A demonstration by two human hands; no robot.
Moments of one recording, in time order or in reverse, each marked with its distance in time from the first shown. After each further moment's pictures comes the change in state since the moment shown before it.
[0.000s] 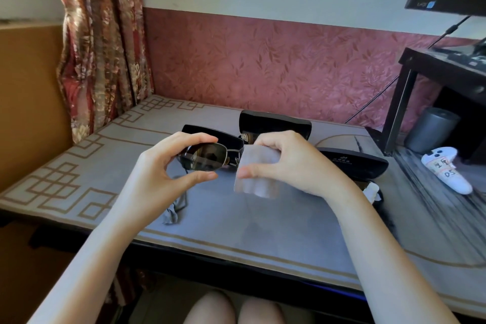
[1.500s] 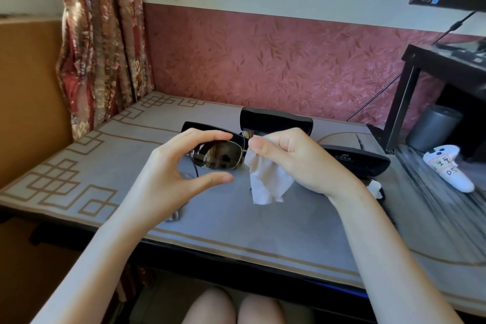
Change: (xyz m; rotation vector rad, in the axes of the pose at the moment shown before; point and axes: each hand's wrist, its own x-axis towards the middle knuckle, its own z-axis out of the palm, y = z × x) left_hand 0.001 0.008 0.007 0.017 -0.054 0.023; right_hand -0.008 -0.009 -0.003 0.340 -0.090 -0.024
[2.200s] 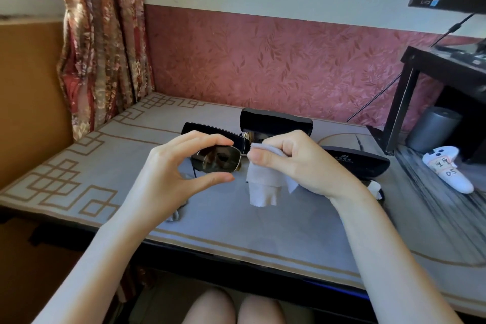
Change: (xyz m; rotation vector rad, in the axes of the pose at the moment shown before) left_hand 0.000 0.001 -0.001 0.154 0.029 0.140; right_hand -0.001 0.003 -0.001 -0.121 0.021 -0.060
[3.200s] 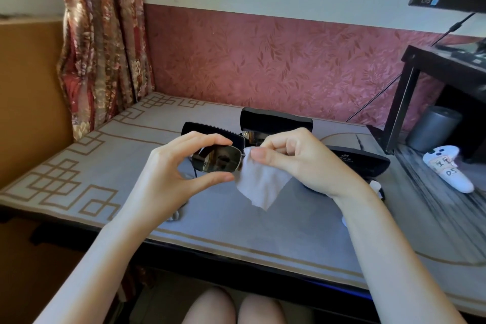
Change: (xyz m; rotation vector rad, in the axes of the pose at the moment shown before) left_hand -0.002 -0.005 0.002 -0.098 0.004 -0.057; right_hand -0.002 0.003 -0.003 0.058 0.017 0.000
